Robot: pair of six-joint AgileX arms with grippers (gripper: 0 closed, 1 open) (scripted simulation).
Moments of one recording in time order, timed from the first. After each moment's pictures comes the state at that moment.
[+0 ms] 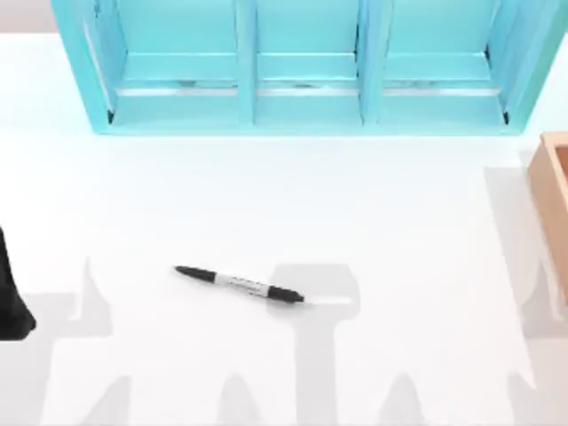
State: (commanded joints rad) left arm 0.00 0.00 0.00 0.00 0.00 0.00; right arm 0.00 0.00 0.00 0.00 0.00 0.00
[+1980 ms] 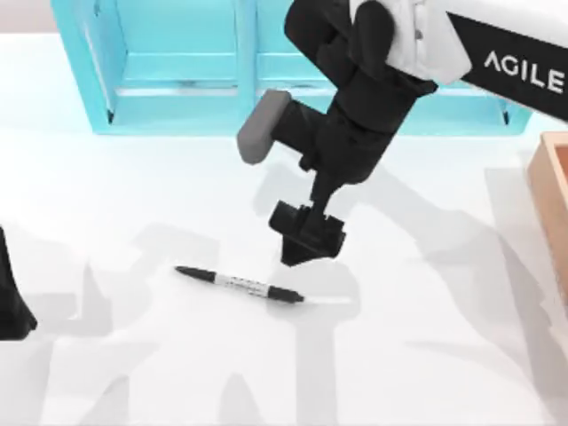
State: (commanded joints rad) left arm 0.00 0.00 0.00 0.00 0.00 0.00; right arm 0.65 2.12 1.85 -1.16 -0.31 -0.54
